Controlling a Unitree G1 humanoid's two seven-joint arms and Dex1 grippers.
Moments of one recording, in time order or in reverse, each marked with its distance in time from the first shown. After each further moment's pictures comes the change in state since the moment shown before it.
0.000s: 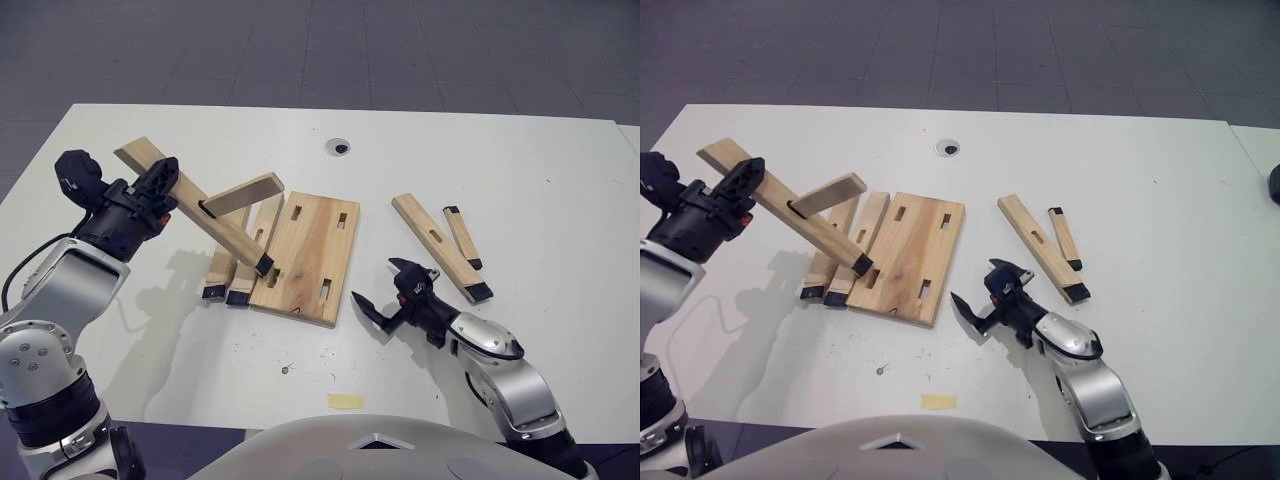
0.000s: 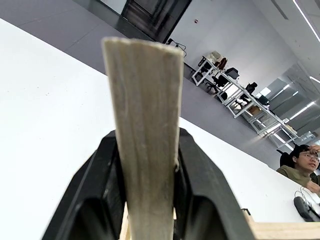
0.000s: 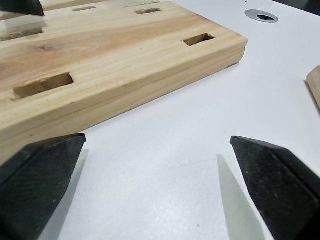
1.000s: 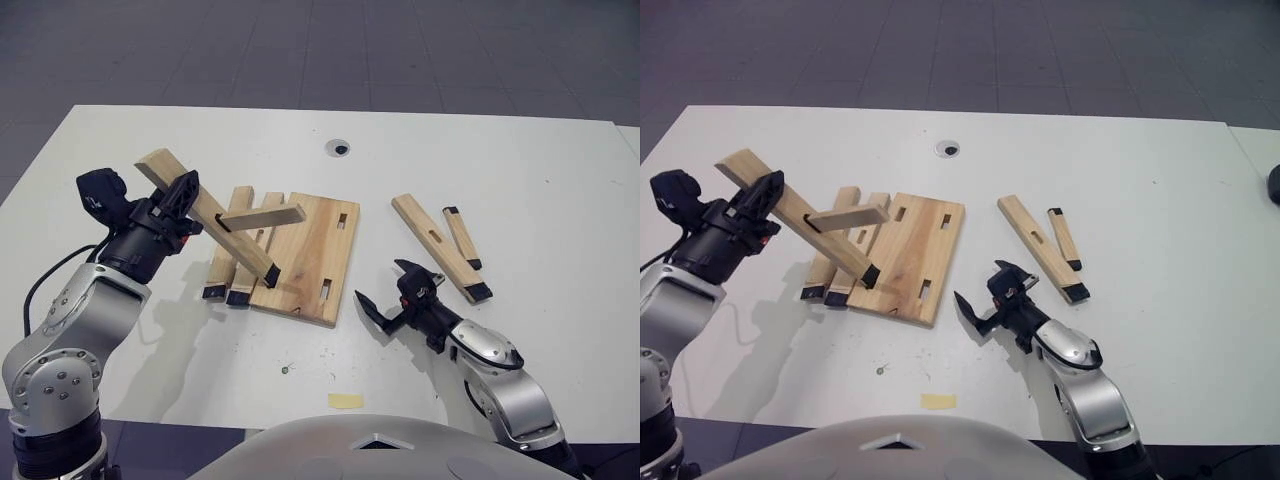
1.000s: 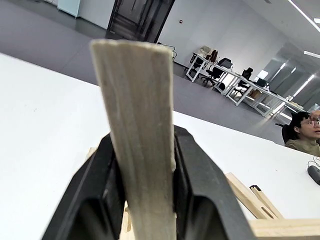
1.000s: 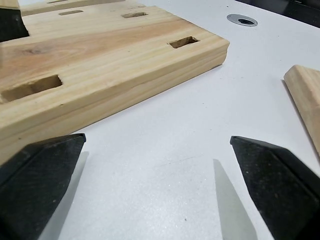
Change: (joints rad) left arm 0.195 0.045 -0.199 -0.173 0.334 -0.193 -0.218; right arm 0.020 0.024 -0.002 -0.004 -0.030 -0.034 -0.053
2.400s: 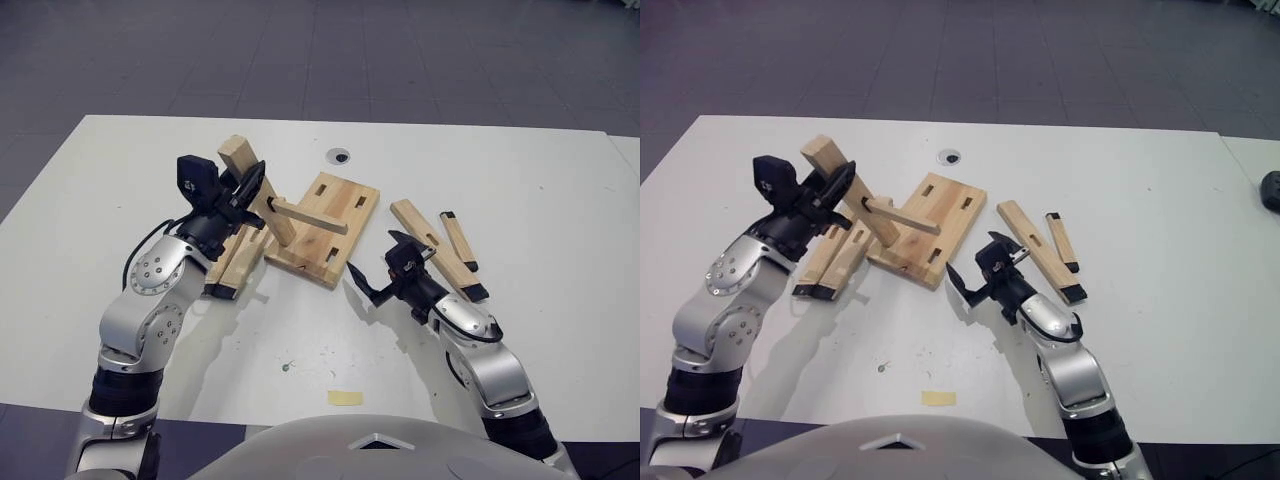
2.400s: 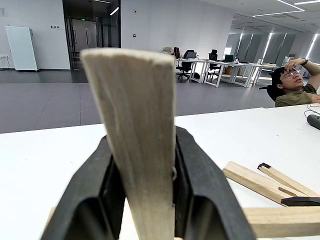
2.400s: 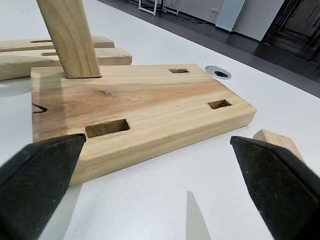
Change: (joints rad) left arm -0.272 -0.119 -0.356 0.254 0.537 -0.140 -0.320; right arm -0.154 0.097 0.038 0.097 -0.091 -0.040 -0.059
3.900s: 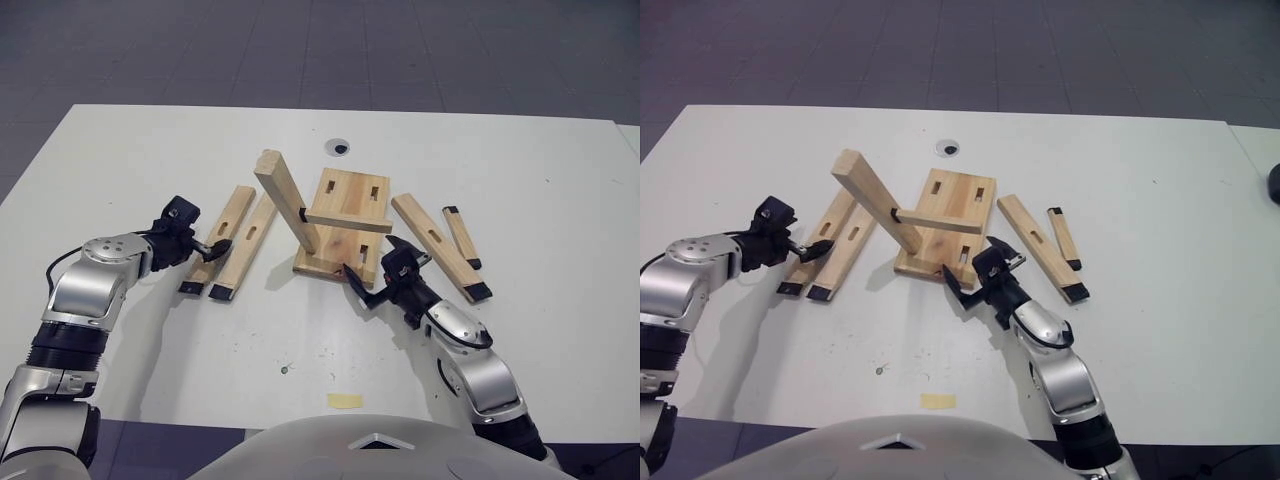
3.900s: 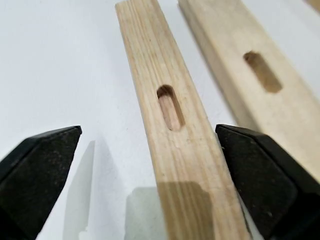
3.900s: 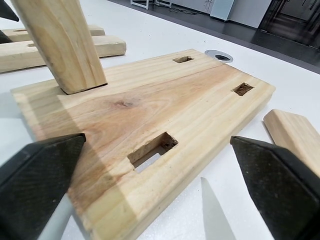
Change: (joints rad) left arm -0.102 0.364 -0.093 0.547 0.378 0.132 -0.477; right arm 0.038 0.039 0.012 0.023 -0.007 -0.043 -0.047
